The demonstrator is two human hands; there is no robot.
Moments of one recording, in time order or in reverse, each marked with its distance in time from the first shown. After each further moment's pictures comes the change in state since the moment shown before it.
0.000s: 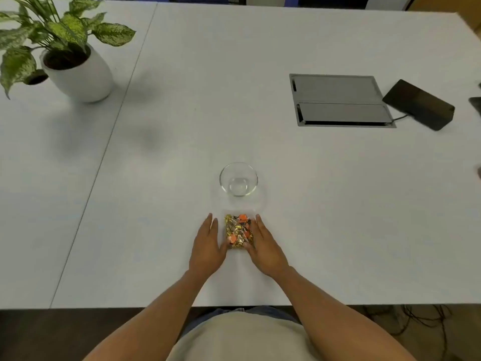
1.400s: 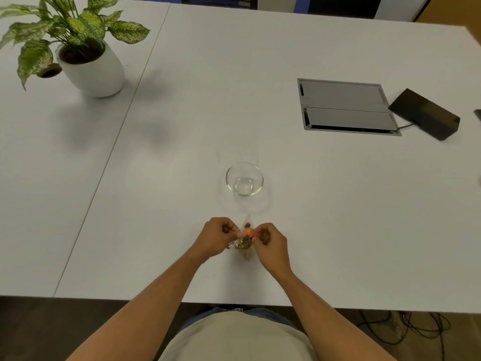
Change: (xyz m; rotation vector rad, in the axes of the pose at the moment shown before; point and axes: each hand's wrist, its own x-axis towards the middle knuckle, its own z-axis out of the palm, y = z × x) left_hand 0.012 0.033 -0.050 -0.586 -0.229 -0.153; right_hand -0.013 -0.029 -0.018 0.566 0.329 0.197
